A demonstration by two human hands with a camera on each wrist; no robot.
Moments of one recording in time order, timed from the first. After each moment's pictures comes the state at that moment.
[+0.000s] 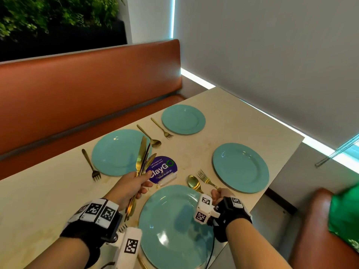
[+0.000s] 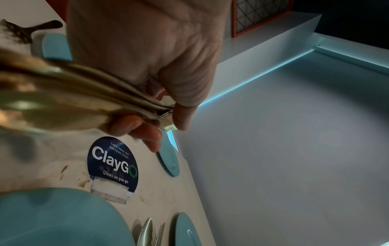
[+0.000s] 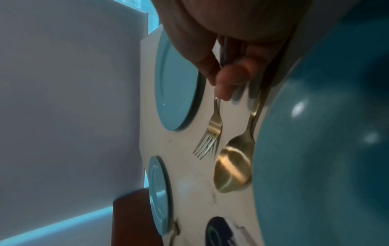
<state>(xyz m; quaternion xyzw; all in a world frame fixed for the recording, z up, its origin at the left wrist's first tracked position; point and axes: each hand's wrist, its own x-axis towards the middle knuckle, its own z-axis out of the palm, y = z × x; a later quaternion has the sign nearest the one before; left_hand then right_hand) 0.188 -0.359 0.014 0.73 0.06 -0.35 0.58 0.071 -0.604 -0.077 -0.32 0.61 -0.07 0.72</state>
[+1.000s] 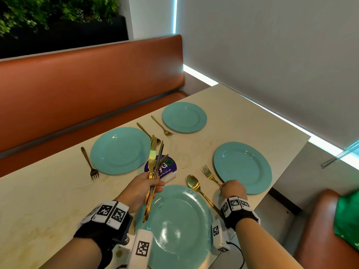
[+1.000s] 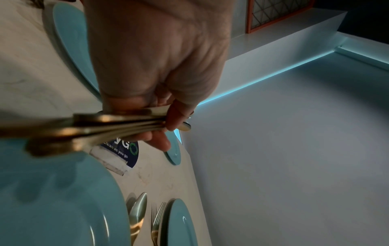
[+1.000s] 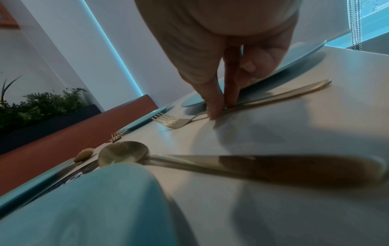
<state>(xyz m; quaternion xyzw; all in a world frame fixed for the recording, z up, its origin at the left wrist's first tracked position) 0.175 -0.391 0.000 0.70 0.07 -0.37 0.61 0.082 -0.649 -0.090 -0.80 0.55 0.08 0.25</state>
